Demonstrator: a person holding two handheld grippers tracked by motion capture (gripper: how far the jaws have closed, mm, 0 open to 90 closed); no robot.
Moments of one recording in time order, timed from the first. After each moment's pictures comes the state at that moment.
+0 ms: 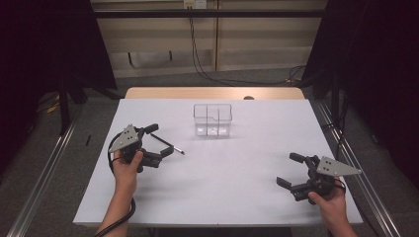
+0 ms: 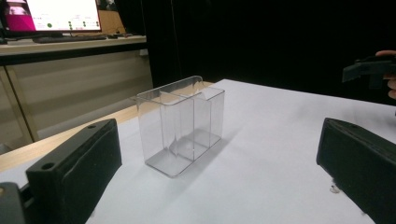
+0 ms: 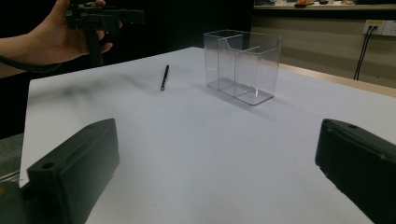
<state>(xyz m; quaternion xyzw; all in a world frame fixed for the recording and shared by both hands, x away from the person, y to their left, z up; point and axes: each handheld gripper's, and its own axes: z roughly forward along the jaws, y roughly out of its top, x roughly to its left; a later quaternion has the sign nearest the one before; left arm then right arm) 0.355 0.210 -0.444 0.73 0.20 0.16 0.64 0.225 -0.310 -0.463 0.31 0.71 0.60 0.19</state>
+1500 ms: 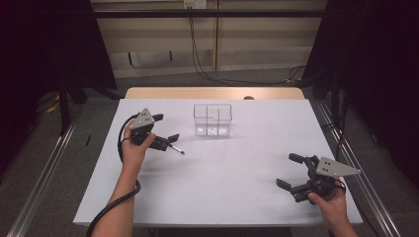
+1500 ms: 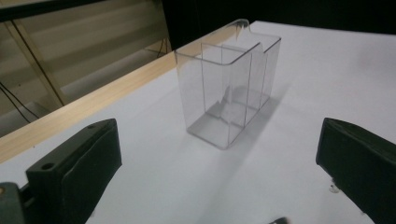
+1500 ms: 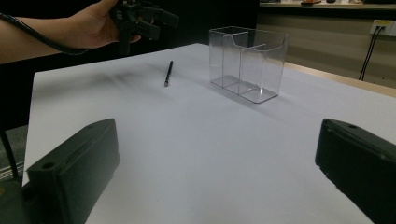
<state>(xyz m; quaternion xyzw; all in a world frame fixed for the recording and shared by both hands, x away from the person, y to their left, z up) 0.412 0.191 -0.443 0.81 0.21 0.17 0.52 0.225 -0.310 -0.463 0.29 0.72 0.60 0.19</state>
